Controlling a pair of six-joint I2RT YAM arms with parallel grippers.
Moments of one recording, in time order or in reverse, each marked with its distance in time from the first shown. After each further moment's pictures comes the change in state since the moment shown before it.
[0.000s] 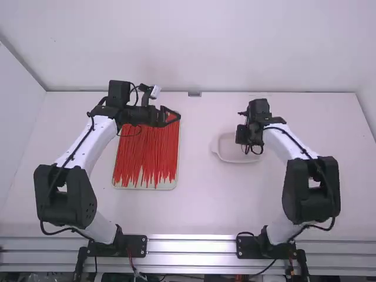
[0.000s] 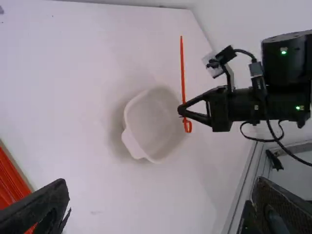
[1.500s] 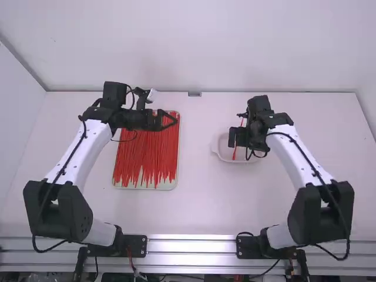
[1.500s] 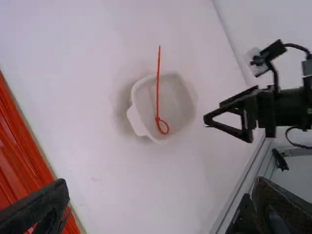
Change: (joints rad) left arm 0.000 -0.101 0.000 -0.177 -0.094 -0.010; right arm 0.068 -0.196 0.076 -0.346 0.015 0.029
